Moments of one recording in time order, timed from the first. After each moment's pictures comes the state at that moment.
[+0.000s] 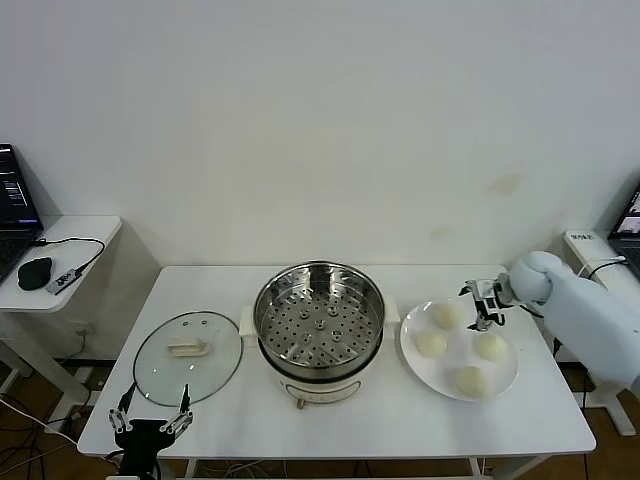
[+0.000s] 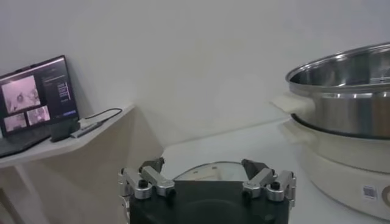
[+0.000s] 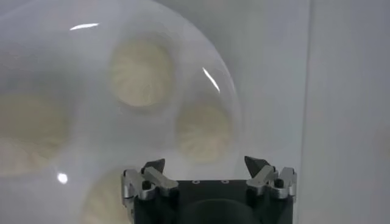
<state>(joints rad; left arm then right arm) 1.83 -1.37 -0.67 -2.19 0.03 0.11 -0.14 -0.06 0.82 -0.66 0.95 -0.26 -0.02 -0.91</state>
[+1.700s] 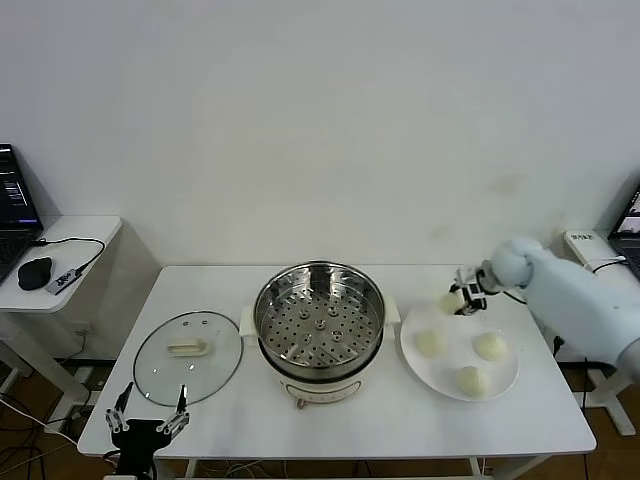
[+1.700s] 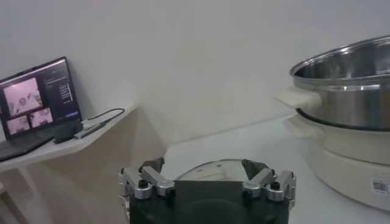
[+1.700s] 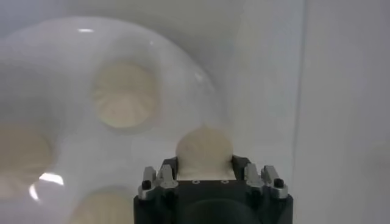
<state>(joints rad) 1.83 -1.35 -0.67 -2.19 0.03 0.11 -0.14 0.23 0.70 -0.90 1.18 0.00 -0.10 -0.94</state>
